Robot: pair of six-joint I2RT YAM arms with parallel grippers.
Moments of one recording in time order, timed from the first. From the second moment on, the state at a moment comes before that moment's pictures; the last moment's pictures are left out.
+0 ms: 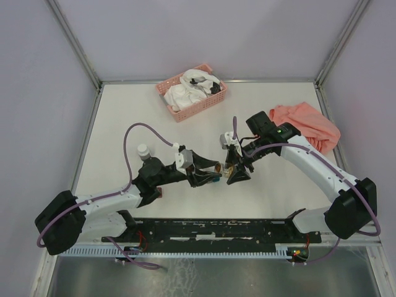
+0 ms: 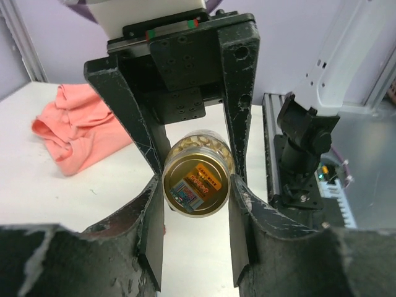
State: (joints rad) left arm -0.88 1.12 0.42 0.91 0.54 -0.07; right arm 0.53 1.36 1.17 -1.01 -1.04 -0.93
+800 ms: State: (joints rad) left arm -1.01 0.99 0.46 0.50 -0.11 -0.96; right arm 0.54 1.42 1.17 -0.85 -0.98 -0.69
